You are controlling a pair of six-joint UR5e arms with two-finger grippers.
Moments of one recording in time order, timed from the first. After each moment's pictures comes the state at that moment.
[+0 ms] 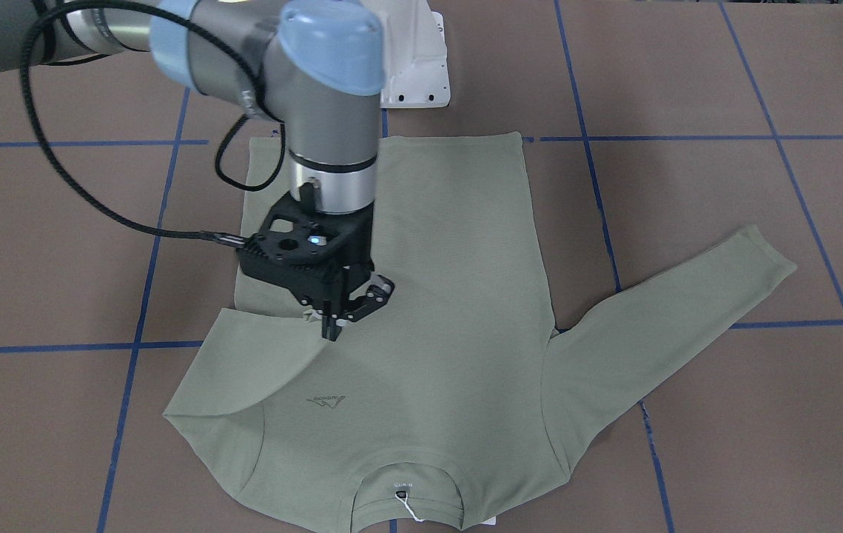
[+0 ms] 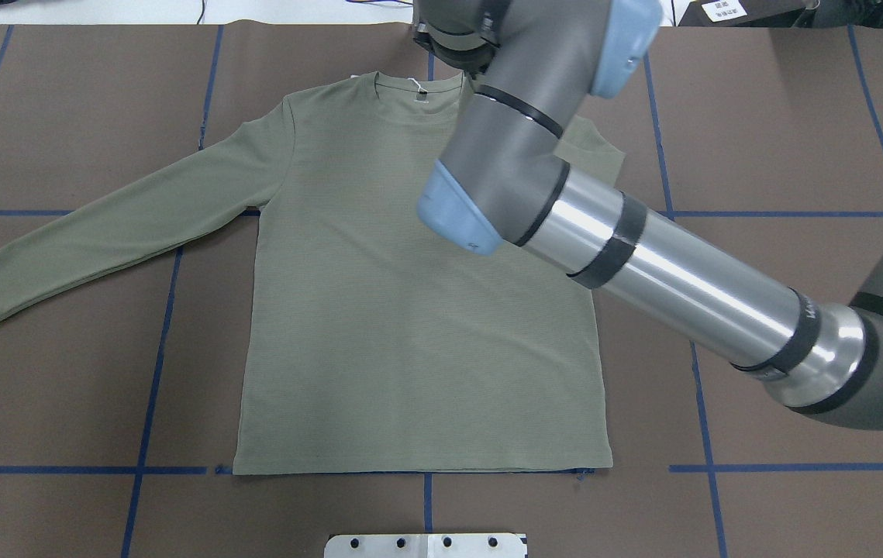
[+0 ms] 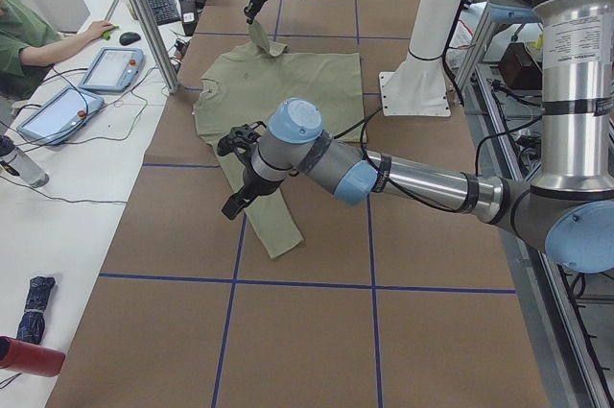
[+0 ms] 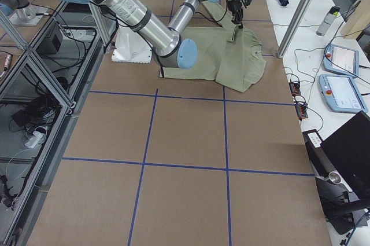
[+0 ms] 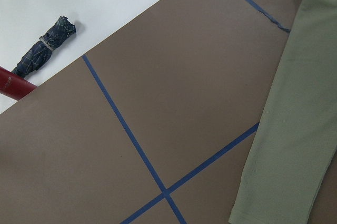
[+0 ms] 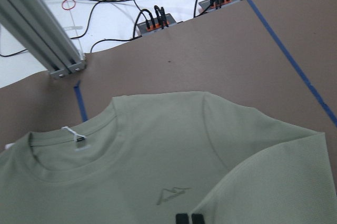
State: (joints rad) left arm -1.58 -1.47 -1.89 -1.97 -2.30 0.21; right arm 0.72 -0.45 1.36 -1.73 1.60 1.44
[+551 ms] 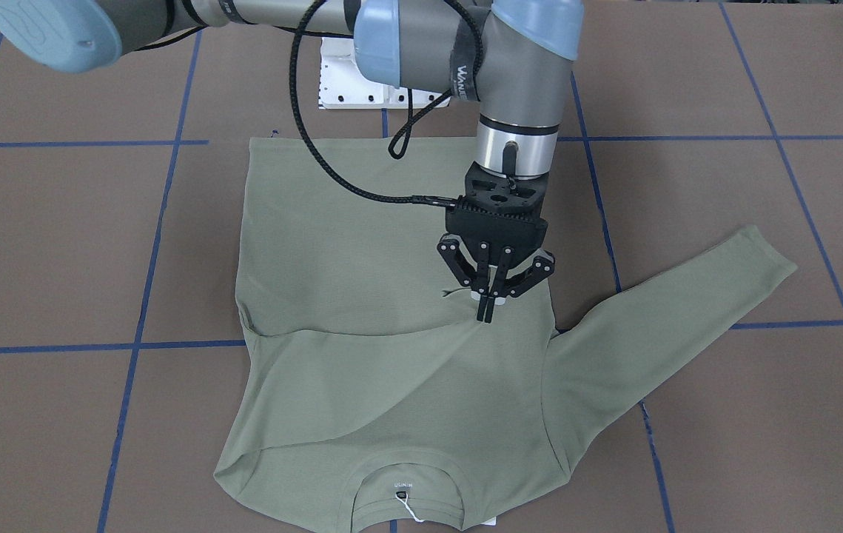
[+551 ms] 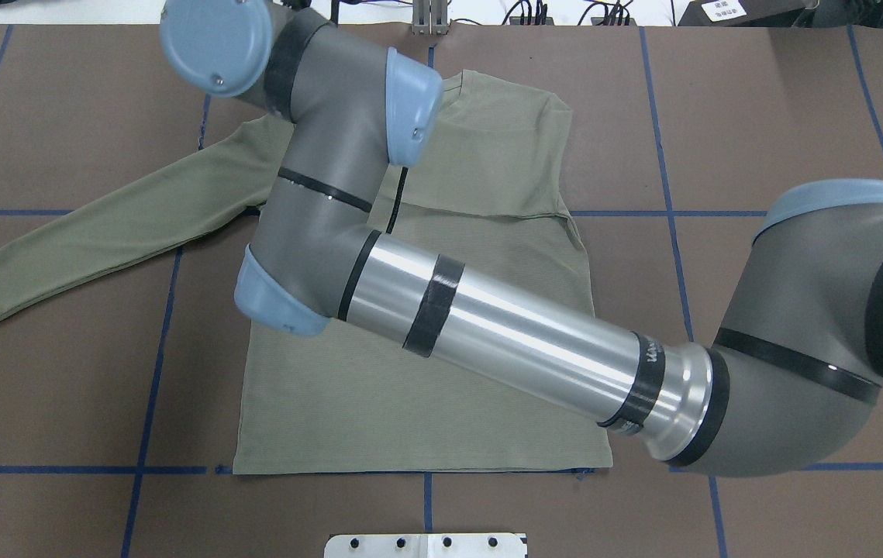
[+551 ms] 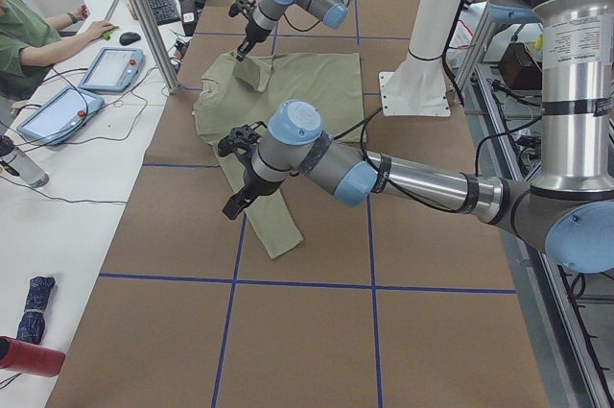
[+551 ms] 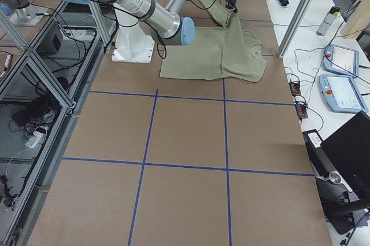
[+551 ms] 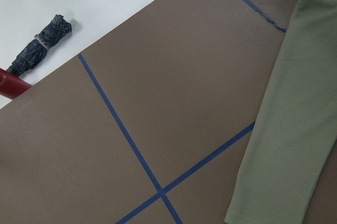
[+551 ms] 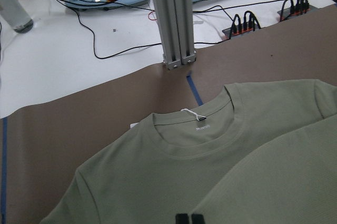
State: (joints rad) left arm -1.58 -1.47 -1.89 -1.97 -2.31 0.21; right arm 0.54 -0.26 1.10 -1.55 1.33 1.53
